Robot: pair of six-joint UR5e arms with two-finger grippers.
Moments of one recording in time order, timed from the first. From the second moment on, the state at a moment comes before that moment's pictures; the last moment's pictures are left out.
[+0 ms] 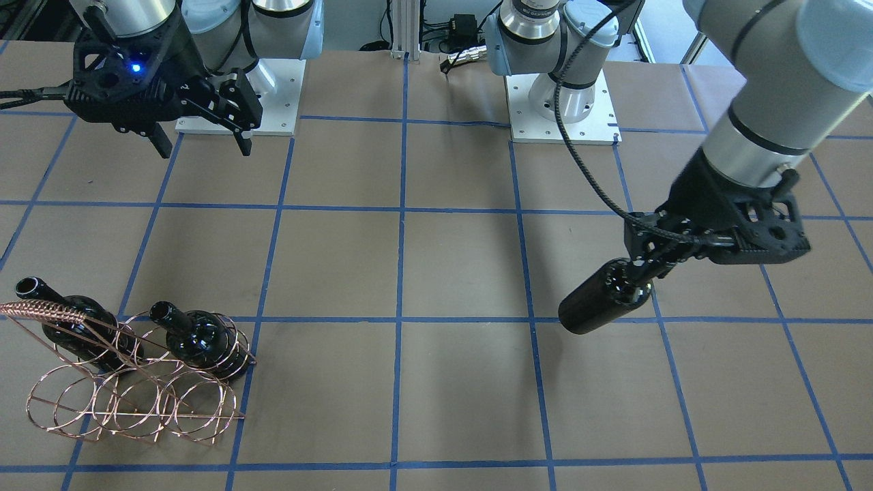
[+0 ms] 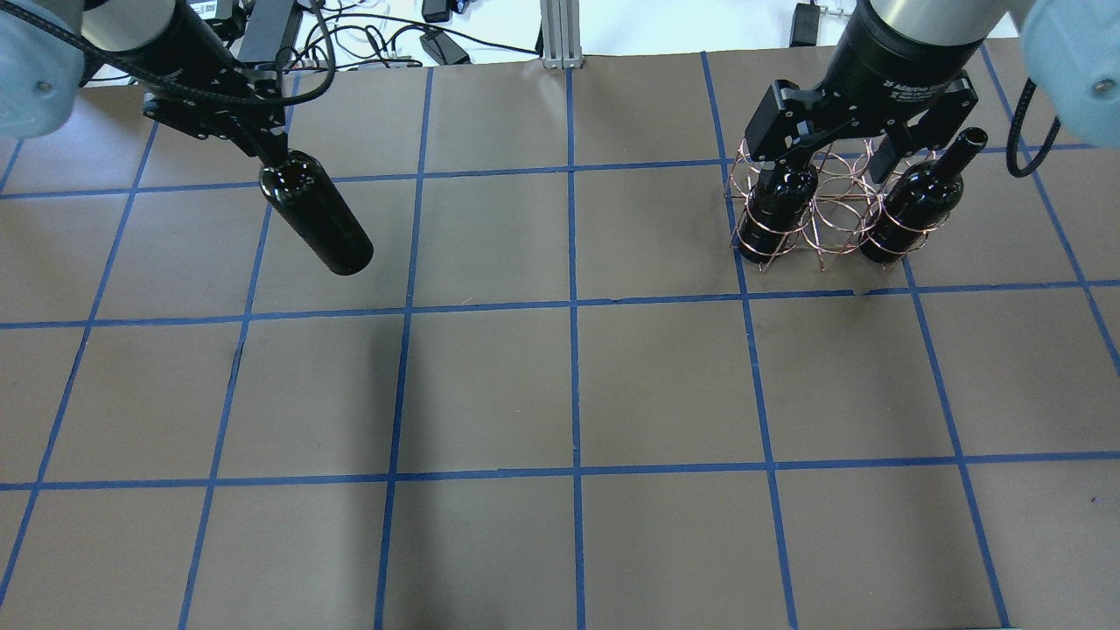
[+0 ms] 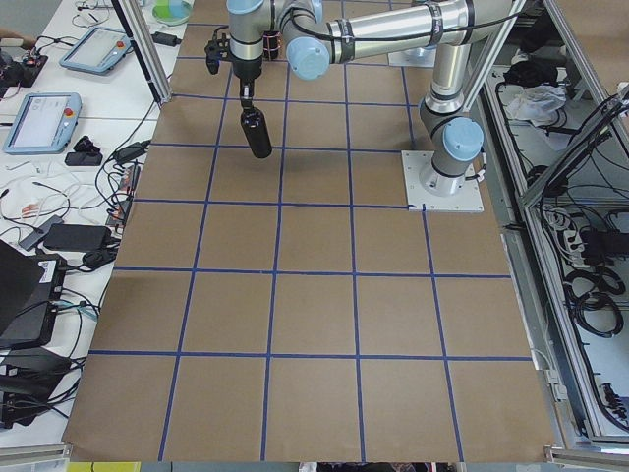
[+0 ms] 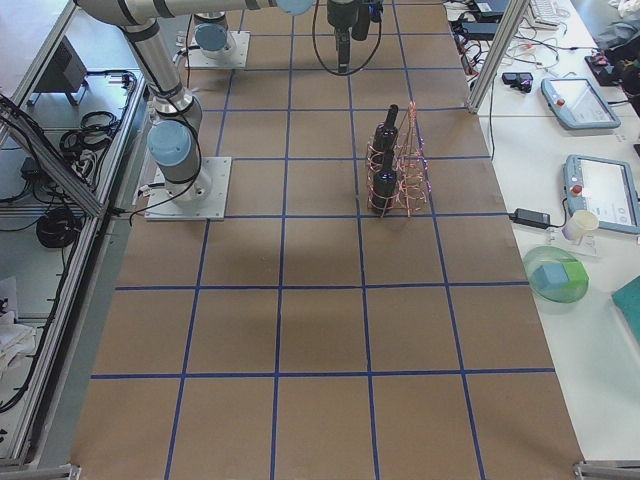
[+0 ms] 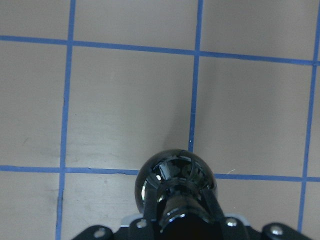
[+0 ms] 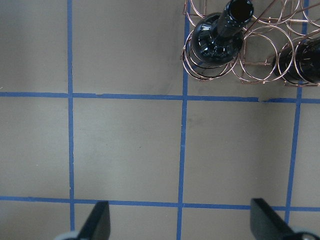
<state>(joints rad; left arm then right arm) -1.47 -1.71 -1.51 -1.37 1.49 0.01 1.59 -1.60 1.52 -1.53 -1.54 -0.02</state>
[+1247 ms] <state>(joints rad) -1.77 -1.71 -1.68 -1.16 1.60 -0.28 1.59 -1.60 1.52 -1.53 -1.54 -0.01</state>
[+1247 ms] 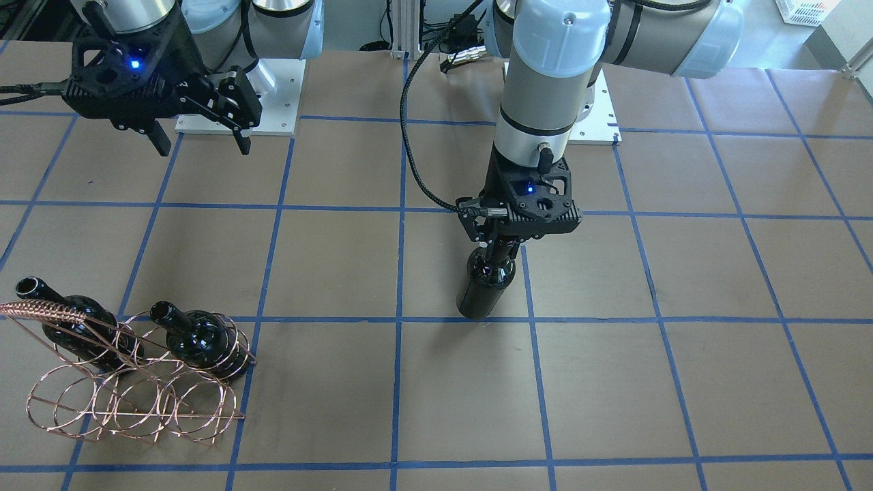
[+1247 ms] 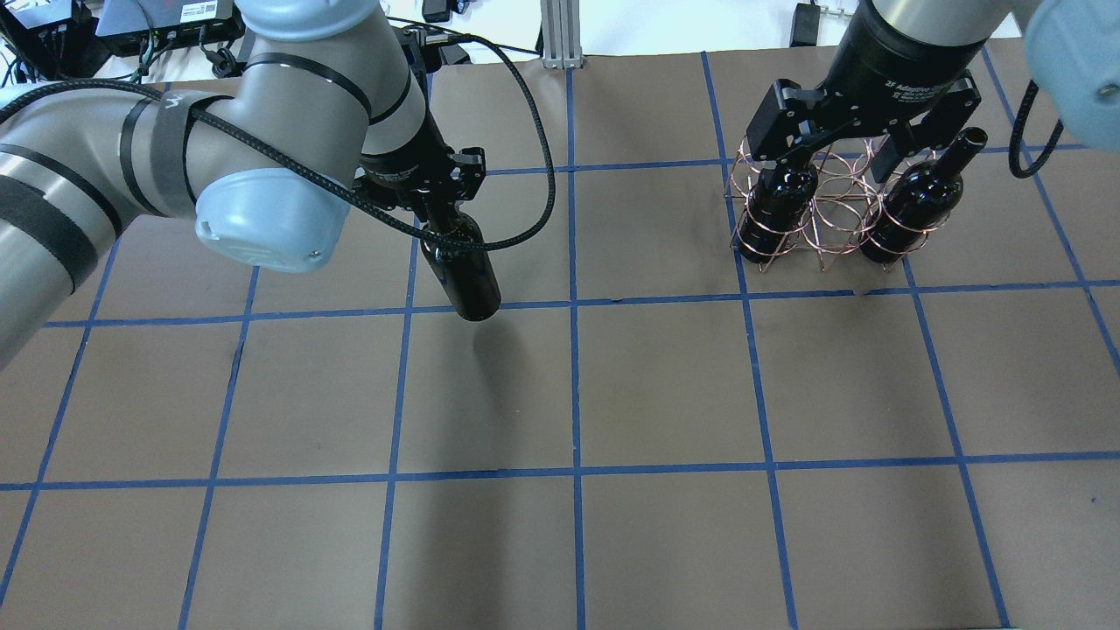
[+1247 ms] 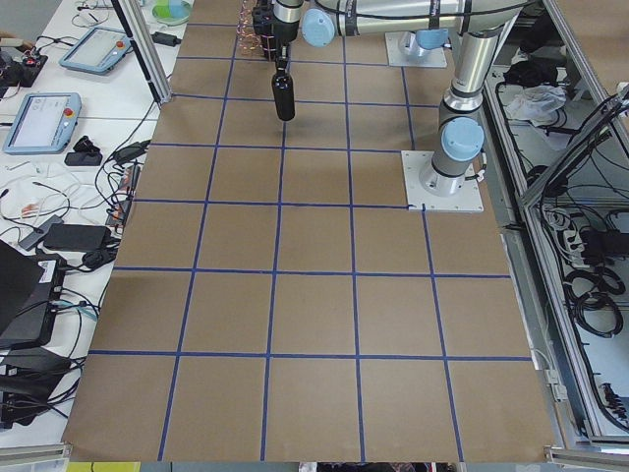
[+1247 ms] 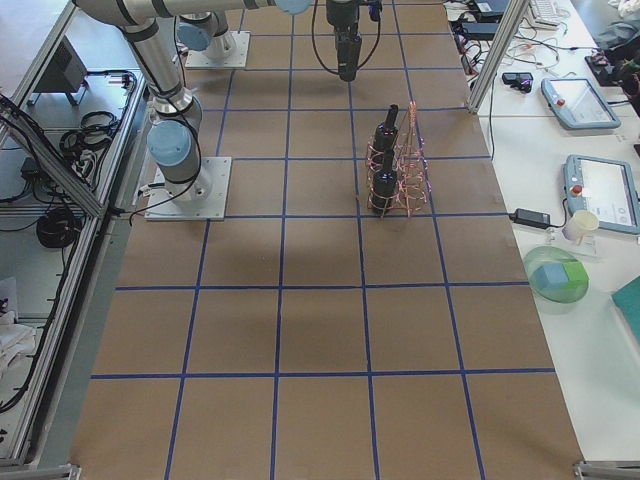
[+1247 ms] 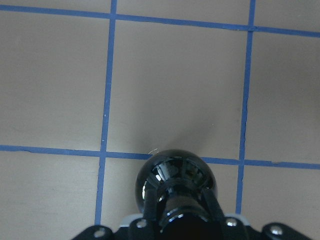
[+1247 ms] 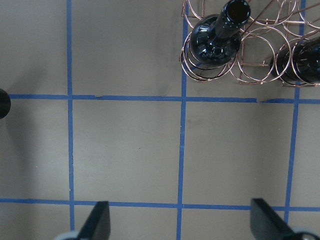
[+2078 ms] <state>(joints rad) -1.80 -1.72 -1.73 -1.10 1.61 -0.28 1.59 -1.61 1.52 -1.52 -1.54 -0.01</state>
